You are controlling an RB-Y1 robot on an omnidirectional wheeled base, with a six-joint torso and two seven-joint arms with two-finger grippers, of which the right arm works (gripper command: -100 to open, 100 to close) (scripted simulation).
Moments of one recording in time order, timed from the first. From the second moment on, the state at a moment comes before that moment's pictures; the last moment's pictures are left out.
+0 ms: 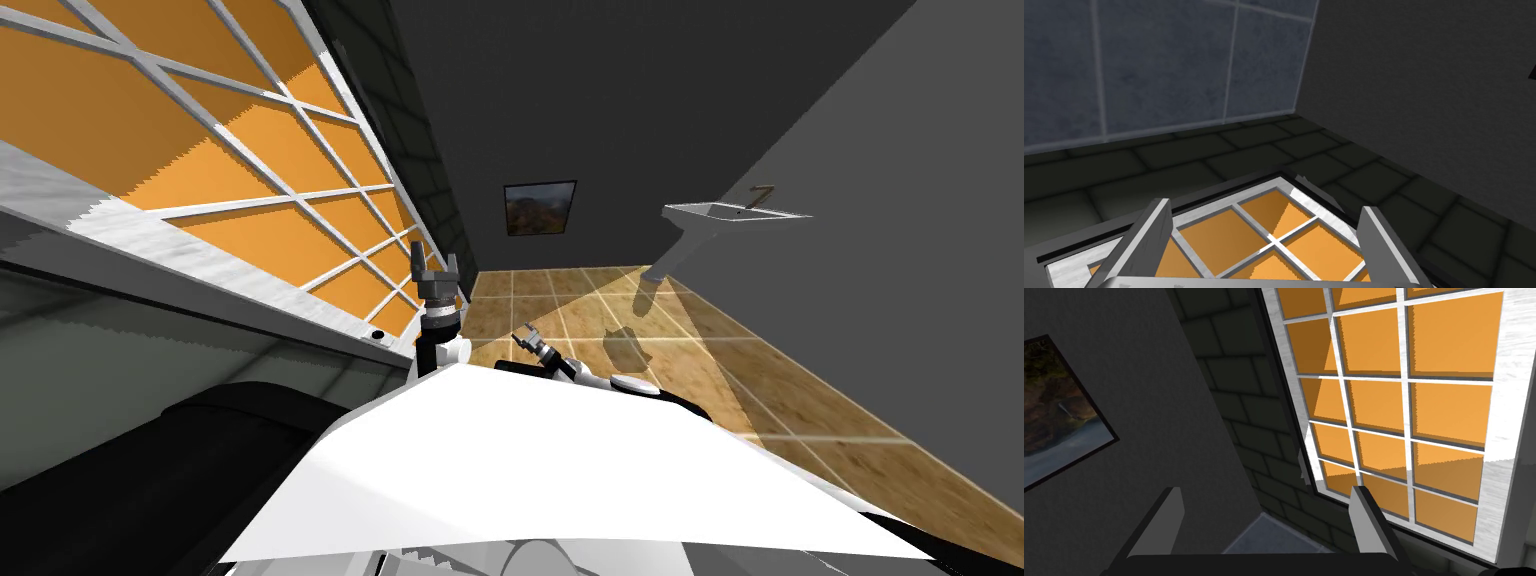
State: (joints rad) arm -0.41 -0.15 1.48 -0.51 -0.76 -1.10 1.24
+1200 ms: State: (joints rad) arm -0.46 -0.14 1.56 -0.42 -0.79 -1.12 1.30
